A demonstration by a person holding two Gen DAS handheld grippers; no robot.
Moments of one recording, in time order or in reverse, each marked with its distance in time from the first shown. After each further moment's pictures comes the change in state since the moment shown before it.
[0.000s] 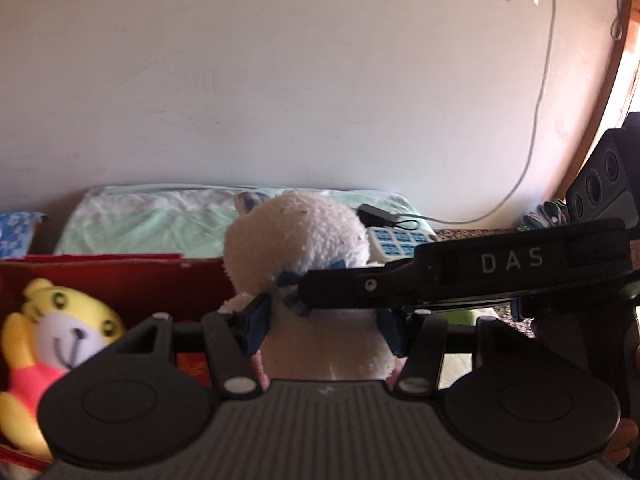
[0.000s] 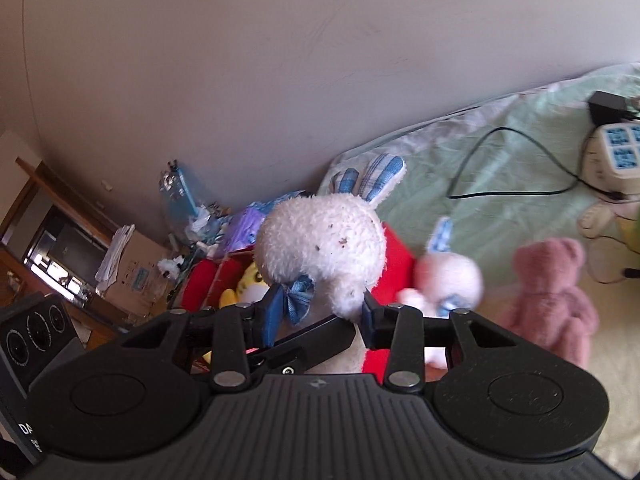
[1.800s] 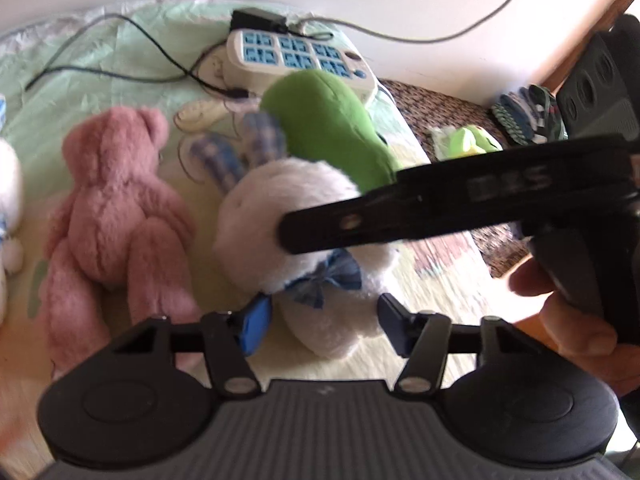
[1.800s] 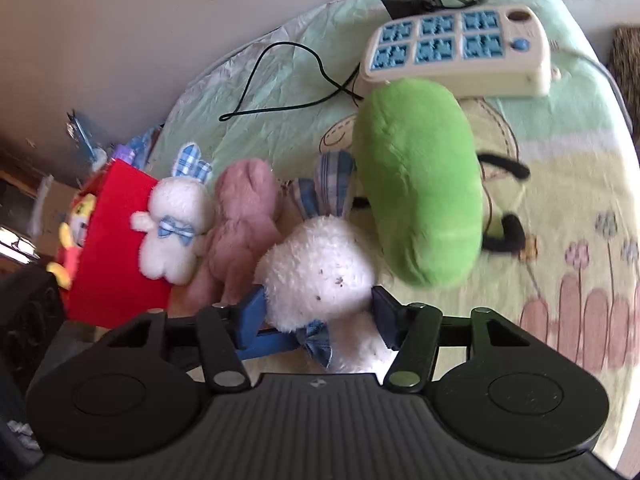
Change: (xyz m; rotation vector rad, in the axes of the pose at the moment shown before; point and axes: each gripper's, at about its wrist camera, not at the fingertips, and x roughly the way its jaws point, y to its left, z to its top) left arm 0.227 -0.168 -0.088 -0.048 0.444 -0.162; right arm -0.073 -0.251 -0.005 0.118 0.262 -0.141
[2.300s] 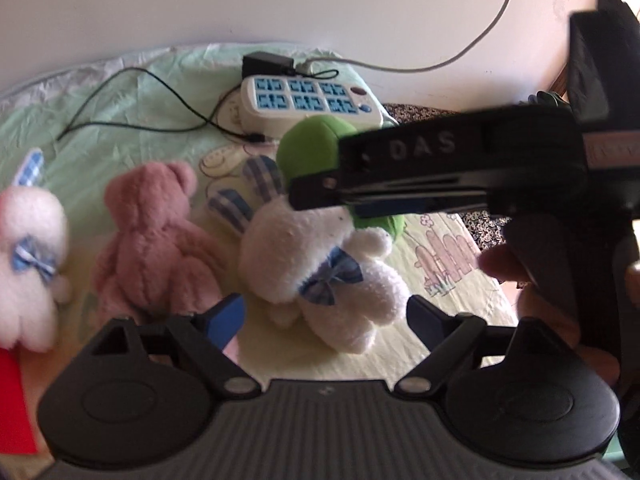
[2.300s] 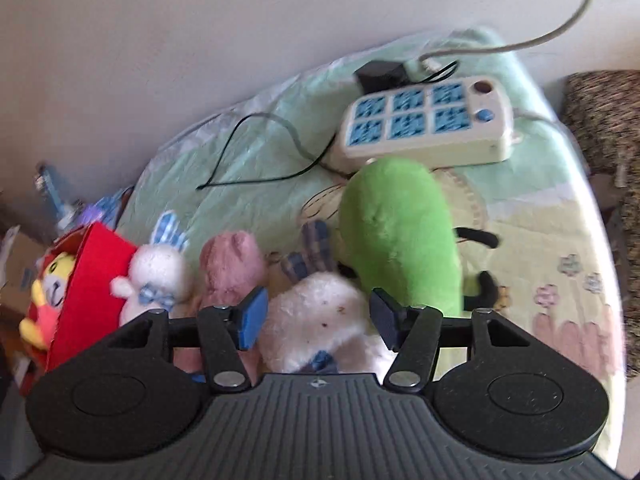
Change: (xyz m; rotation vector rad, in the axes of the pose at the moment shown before) left arm -0.023 -0.014 0.003 0.032 -0.085 0.121; right arm 0.001 0.031 0.012 -0.036 -0.186 -0.143
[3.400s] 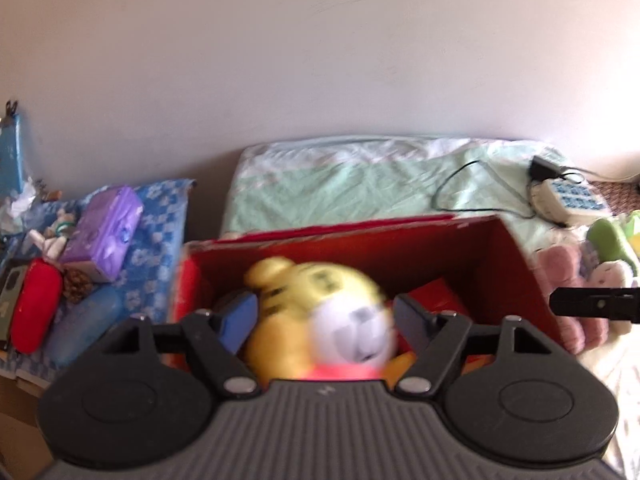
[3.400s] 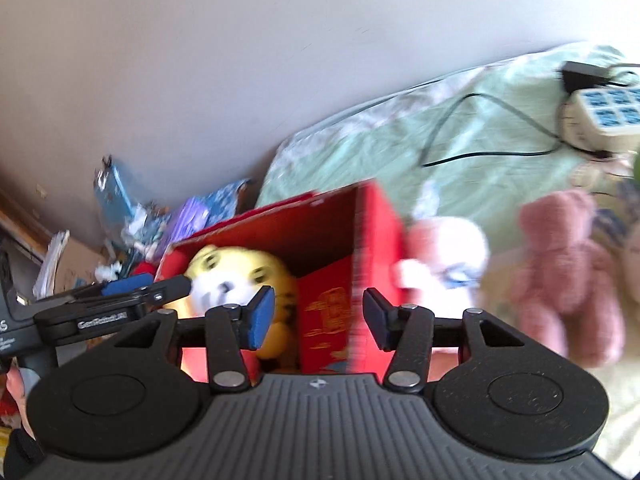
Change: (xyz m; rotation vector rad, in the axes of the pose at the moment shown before) left arm -0.229 0.274 0.024 -0.015 -0.166 0.389; right arm 0.040 0.243 -0.047 0.047 -0.122 0.065
